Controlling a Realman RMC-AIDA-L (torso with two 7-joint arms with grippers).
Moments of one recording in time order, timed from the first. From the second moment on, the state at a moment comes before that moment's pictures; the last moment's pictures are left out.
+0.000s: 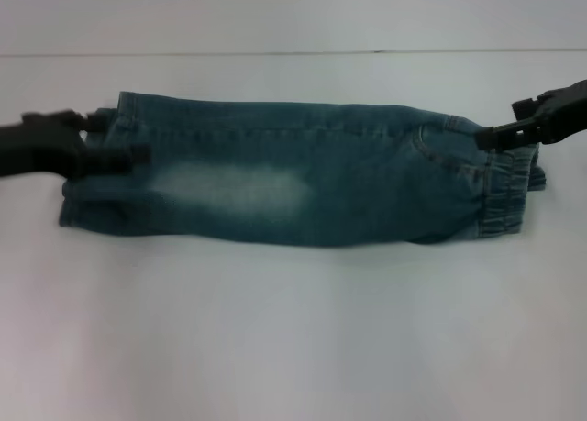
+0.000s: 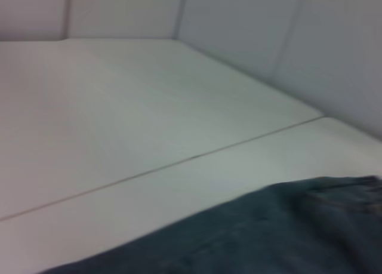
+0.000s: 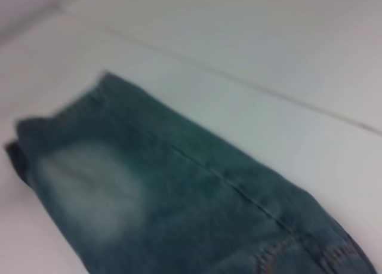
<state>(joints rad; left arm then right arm) -0.51 -2.09 0.55 1.00 2.18 1.52 -1.73 0.64 2.04 -0.73 -1.16 -2.43 -1.56 2.12</state>
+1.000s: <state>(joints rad) -0.49 -2.06 0.45 0.90 2.23 1.97 -1.54 0.24 2.09 -0.59 -0.85 -1.87 -1.53 1.27</state>
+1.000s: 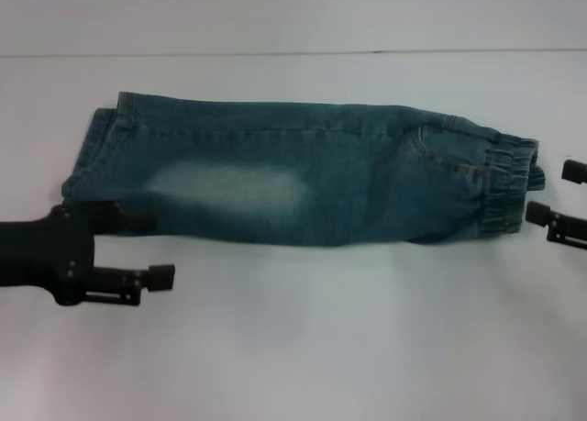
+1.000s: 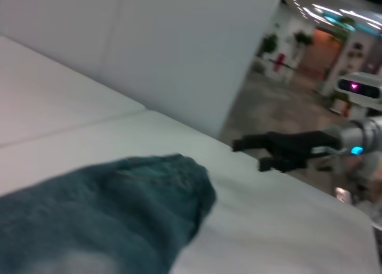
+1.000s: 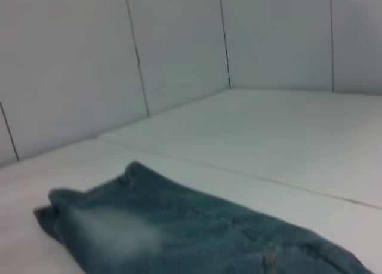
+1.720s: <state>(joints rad) -0.50 -2.08 0.55 0.89 2.25 1.99 -1.57 0.25 2.07 -0.53 -0.68 -1.89 -1.39 1.11</state>
